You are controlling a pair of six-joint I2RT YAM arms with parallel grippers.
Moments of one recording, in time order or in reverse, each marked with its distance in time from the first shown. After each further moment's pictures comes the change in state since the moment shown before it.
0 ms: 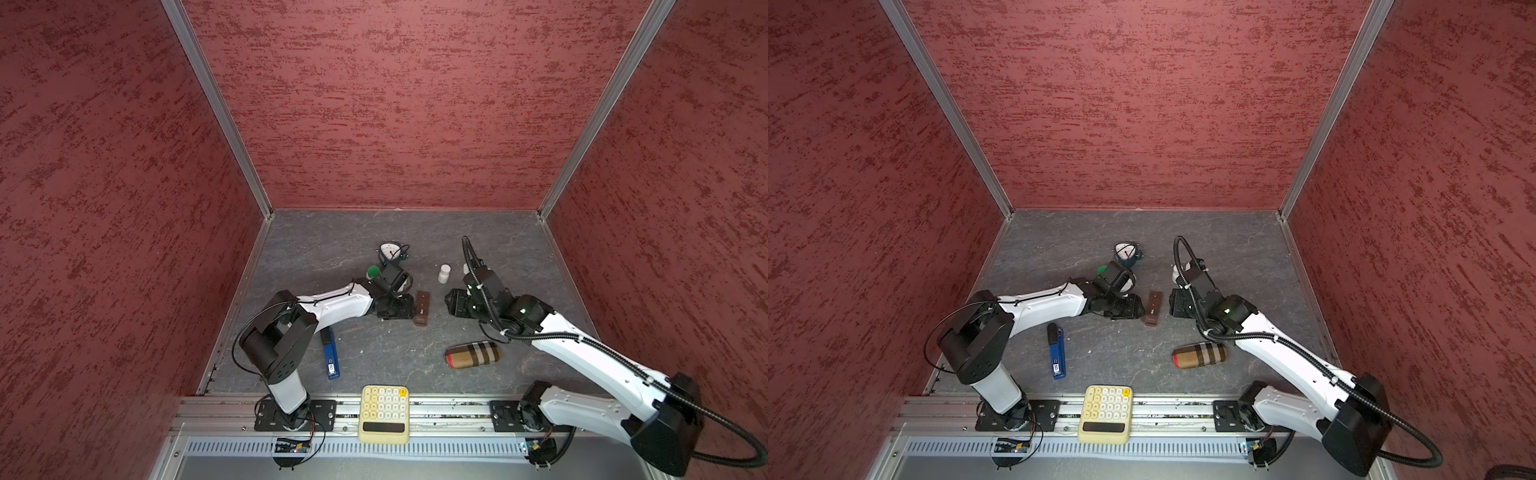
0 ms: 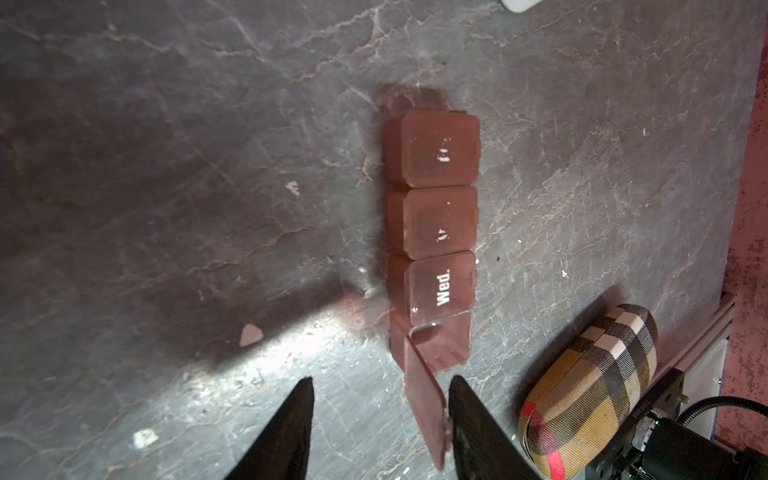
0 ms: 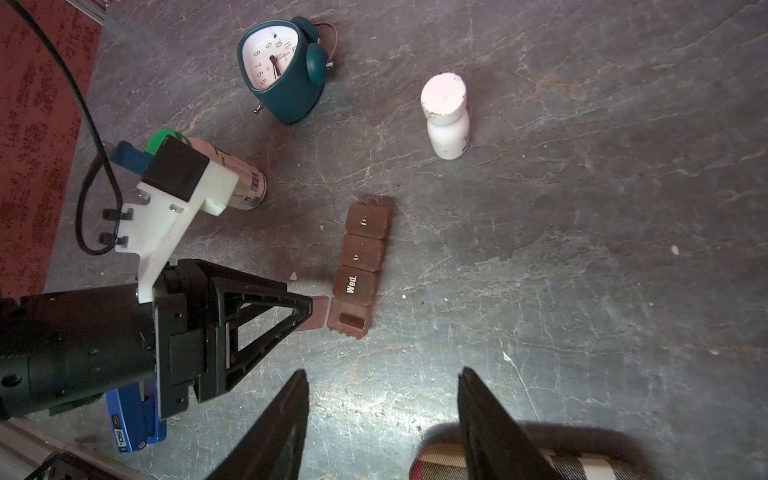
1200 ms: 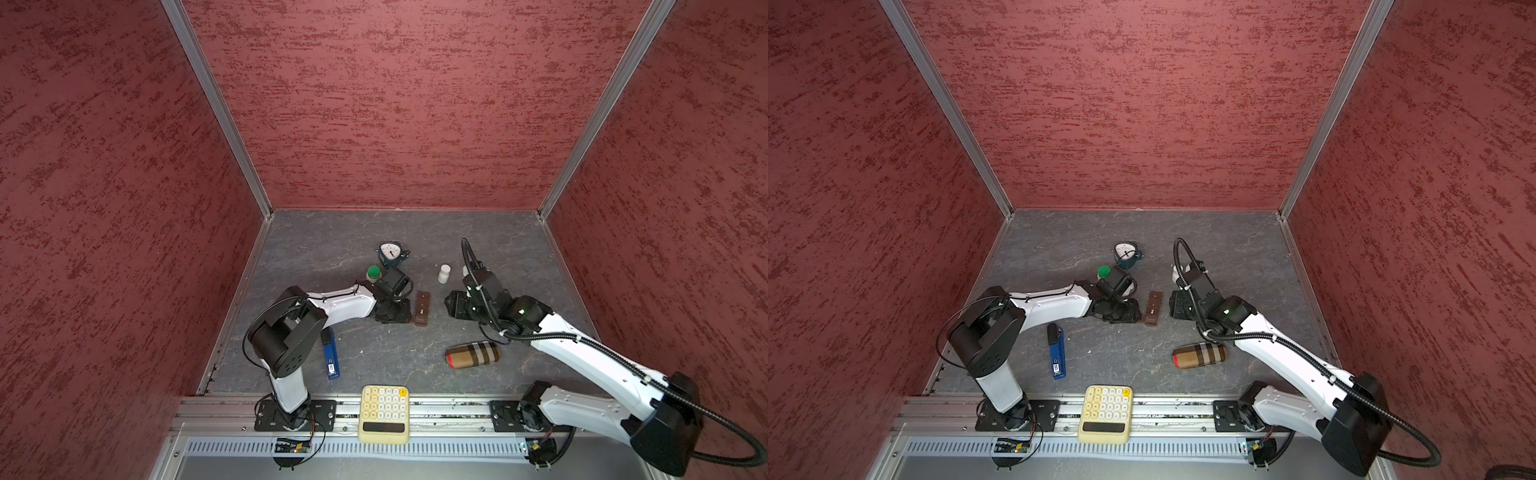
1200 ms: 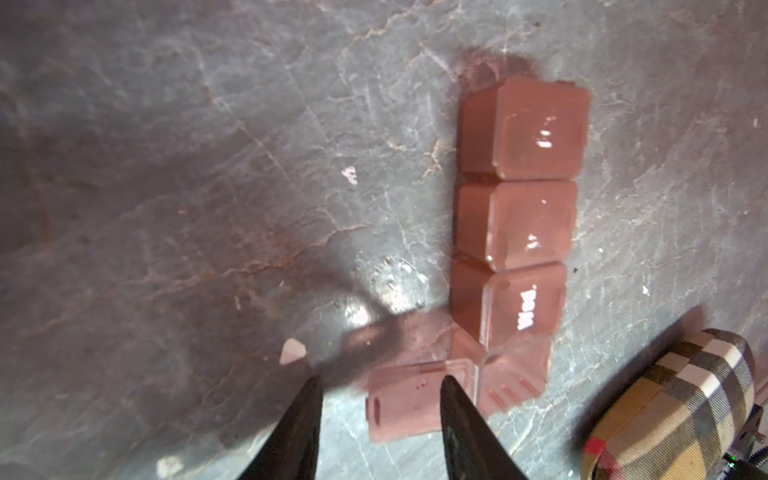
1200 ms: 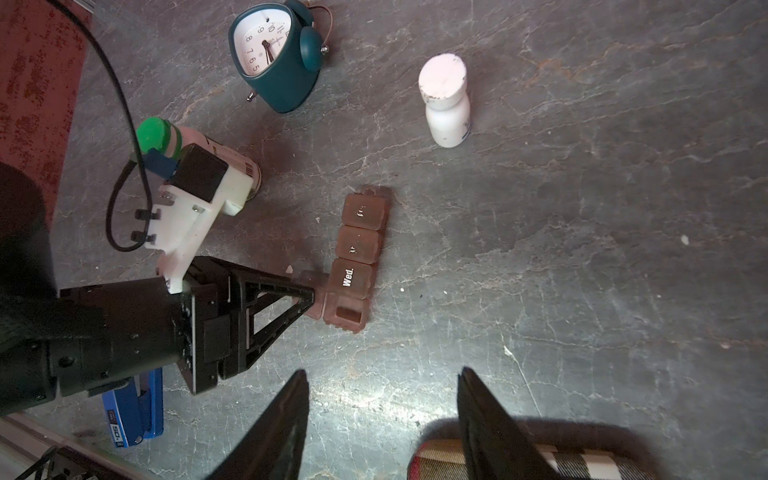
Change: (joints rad) left arm -0.013 0.027 -0.020 -0.001 -0.056 0.002; right arm -0.002 0.002 -0.021 0.007 -0.016 0.004
